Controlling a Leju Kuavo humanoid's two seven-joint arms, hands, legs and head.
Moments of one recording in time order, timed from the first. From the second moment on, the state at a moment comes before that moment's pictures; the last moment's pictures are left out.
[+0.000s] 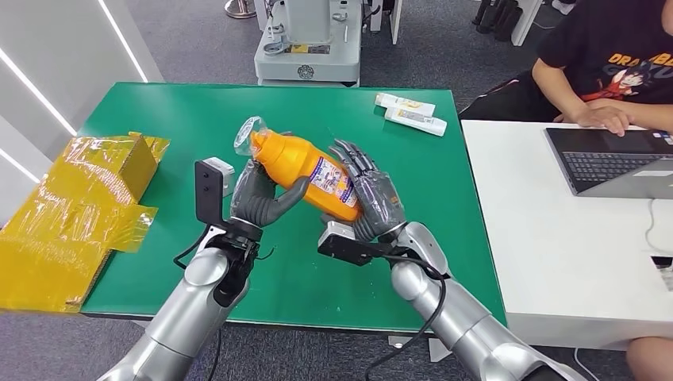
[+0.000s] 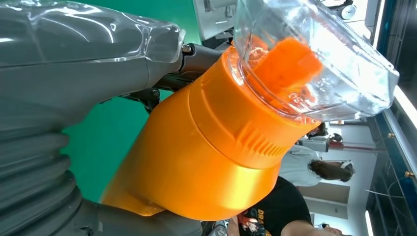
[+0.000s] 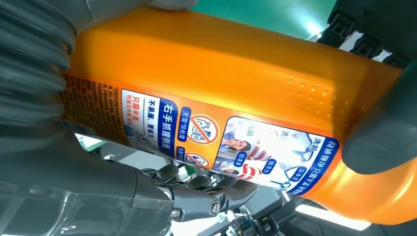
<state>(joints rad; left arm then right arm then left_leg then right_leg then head) -0.49 -0.11 -0.48 -1.08 0.20 0.08 -0.24 -0.64 0.03 0.77 -0.95 0.49 -0.44 -0.56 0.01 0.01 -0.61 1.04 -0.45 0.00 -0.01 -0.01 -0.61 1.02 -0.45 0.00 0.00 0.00</state>
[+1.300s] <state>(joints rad) -0.38 -0.04 -0.37 -1.23 0.04 0.21 -0.23 -0.28 -0.03 0.70 -1.57 0.62 -0.57 -0.40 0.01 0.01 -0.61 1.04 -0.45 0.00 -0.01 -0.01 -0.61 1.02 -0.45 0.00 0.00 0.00</state>
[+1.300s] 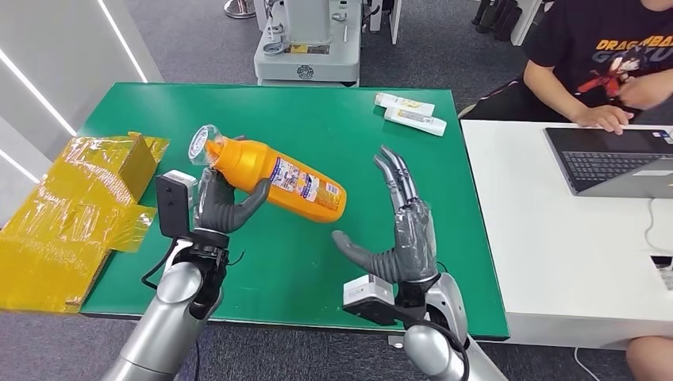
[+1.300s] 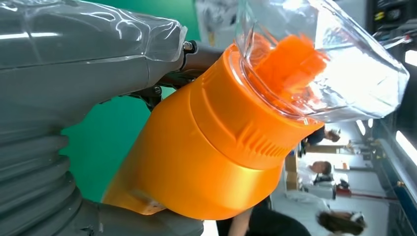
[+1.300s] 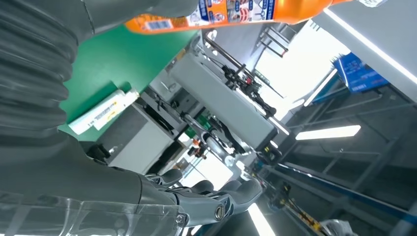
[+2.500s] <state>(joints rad) -0.65 0.66 -0.36 -1.23 -1.03 0.10 -0.07 -0.05 -0.01 0.67 -1.72 0.58 -0.53 -0.44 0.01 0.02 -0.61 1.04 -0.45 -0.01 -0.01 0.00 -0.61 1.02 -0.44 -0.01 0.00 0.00</state>
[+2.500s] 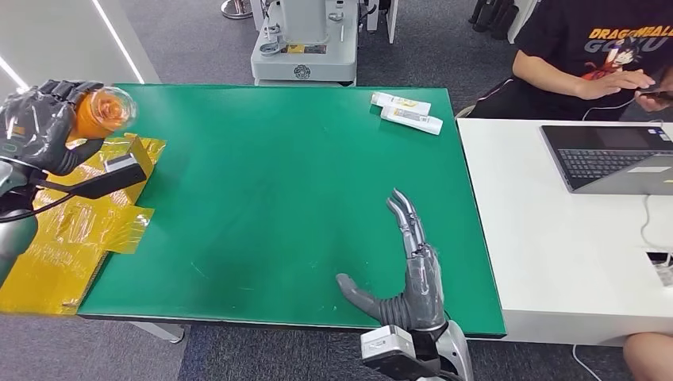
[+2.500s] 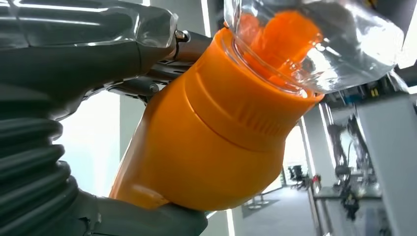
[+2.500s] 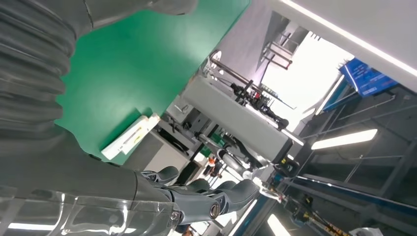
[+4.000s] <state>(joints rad) -0.70 0.51 -0.56 -0.65 -1.37 0.08 -0.06 -0.02 0.01 0.65 -1.75 0.55 -0.47 -0.45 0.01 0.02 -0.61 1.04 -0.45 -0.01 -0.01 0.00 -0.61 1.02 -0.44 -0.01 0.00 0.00</state>
